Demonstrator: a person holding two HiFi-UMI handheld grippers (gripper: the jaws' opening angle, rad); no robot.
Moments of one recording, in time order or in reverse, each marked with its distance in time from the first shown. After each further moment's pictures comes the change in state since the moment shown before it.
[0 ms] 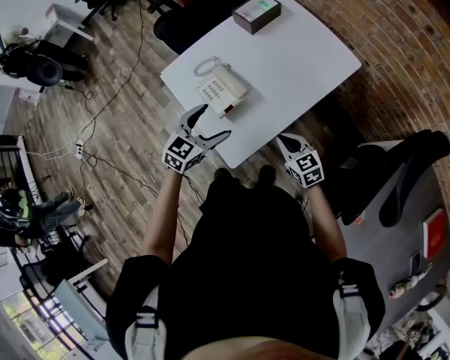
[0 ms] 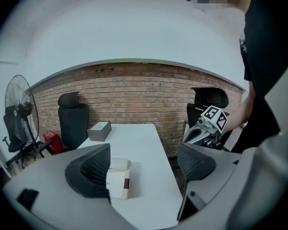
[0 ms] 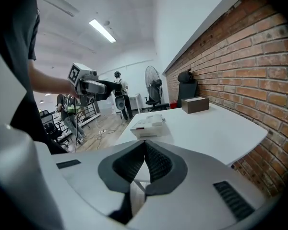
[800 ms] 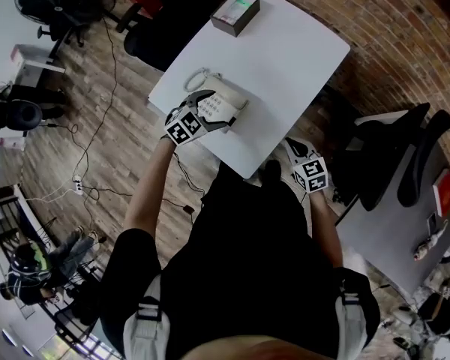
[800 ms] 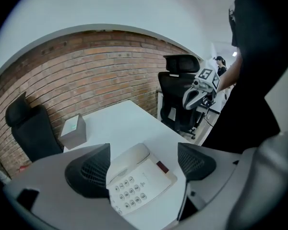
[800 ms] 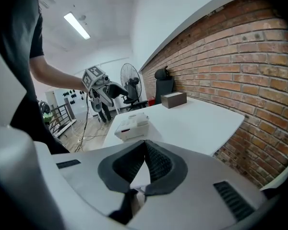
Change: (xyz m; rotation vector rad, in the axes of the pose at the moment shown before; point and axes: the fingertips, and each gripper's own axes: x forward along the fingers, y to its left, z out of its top) left arm 0.079 0.093 -0.048 0.399 0.281 -0.424; right arm 0.022 -0.003 0.004 0.176 0.023 -0.271
